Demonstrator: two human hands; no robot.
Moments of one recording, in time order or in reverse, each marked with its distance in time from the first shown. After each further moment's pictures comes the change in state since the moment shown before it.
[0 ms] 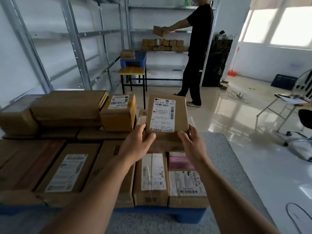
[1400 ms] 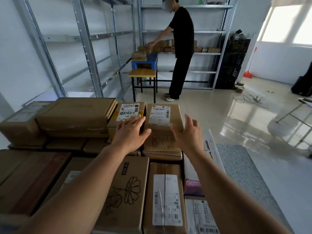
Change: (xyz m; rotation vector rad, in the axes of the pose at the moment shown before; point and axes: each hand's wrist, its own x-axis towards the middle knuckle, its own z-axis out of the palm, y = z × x) left_hand 0.093 -0.040 -0.054 0.567 0.065 0.069; right_hand 0.106 -0.023 0.067 -0.555 0.062 -0.059
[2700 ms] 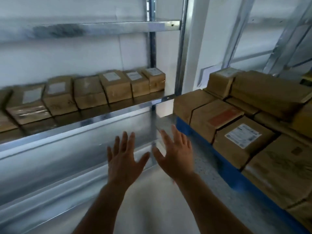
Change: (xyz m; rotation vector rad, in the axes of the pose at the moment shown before) left_hand -0.547 -0.108 -0.080 0.199 0.381 -1.103; right_hand -0.439 -0.213 0.117 0.154 -0.537 -1.126
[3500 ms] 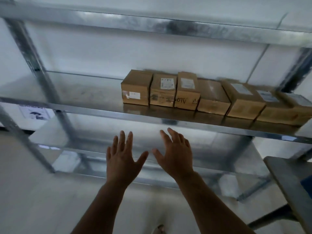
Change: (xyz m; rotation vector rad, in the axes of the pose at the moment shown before) left_hand -0.085 -0.334 -0.132 0.050 0.237 -0.583; right_hand 0.028 -0.352 0.172 0.123 -0.190 -0.525
